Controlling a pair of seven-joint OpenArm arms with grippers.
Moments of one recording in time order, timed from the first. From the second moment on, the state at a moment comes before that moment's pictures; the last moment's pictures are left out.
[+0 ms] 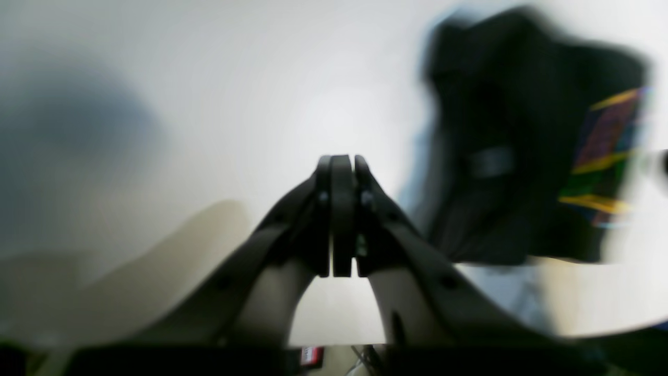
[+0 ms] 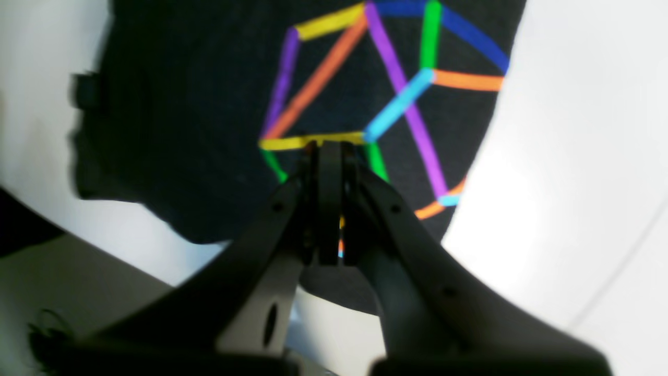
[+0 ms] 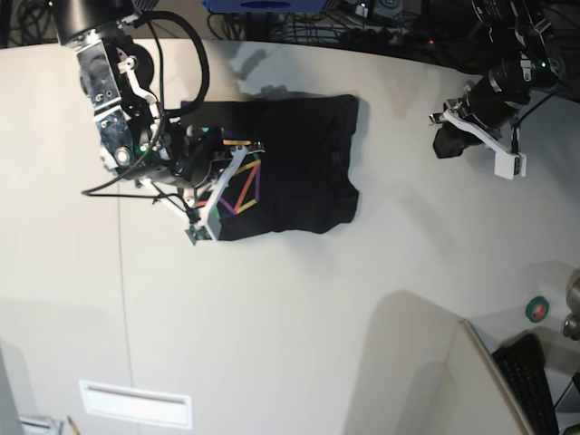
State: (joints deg) left arm 23.6 -6.9 -31.7 100.7 -41.4 -25.5 53.5; right arm -5.5 5.6 -17.3 97.0 17.1 0.2 -61.8
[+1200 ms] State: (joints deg) left arm -9.2 -14.6 21.3 61.3 -38.2 -25.9 46.8; right arm -13.1 9.5 1.0 100.5 17.3 0.3 -56.6
